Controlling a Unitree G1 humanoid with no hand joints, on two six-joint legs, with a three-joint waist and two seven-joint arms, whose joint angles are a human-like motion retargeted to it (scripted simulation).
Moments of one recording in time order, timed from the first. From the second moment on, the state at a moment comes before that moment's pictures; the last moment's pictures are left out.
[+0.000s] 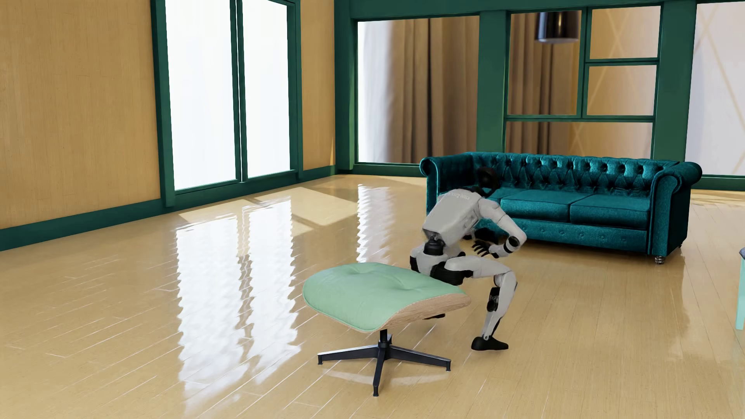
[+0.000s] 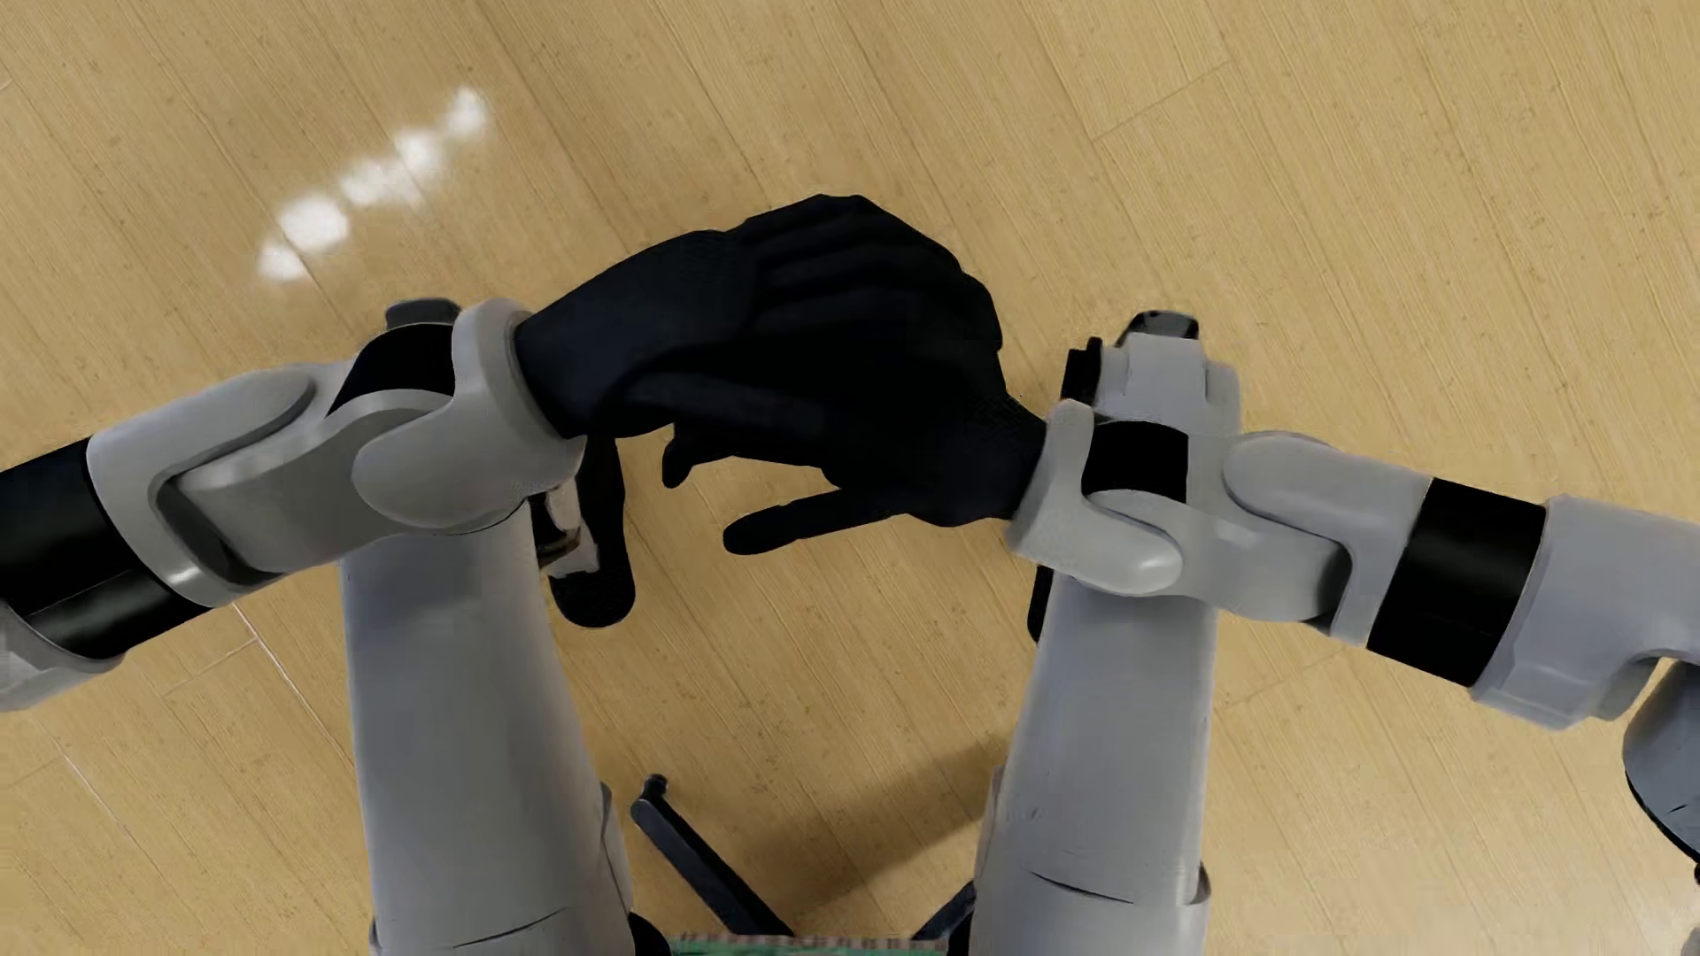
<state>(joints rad) -1.51 -1.43 0.00 0.14 -0.13 -0.02 -0.18 0.26 0.88 1.93 1.97 -1.12 -1.16 -0.31 -0.46 1.00 -1.02 -0.26 0.16 -1.01 1.29 -0.24 -0.16 -0.03 -0.21 -0.43 -0.35 0.22 -0.42</state>
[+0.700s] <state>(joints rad) 0.01 -0.01 -0.02 0.00 -0.04 0.03 0.07 -0.09 0.19 0.09 0.18 -0.18 -0.16 0.05 -0.08 0.30 -0.40 -0.06 0.00 -0.41 0.49 1.09 0.88 0.19 -0.25 -0.15 -0.20 -0.17 0.22</state>
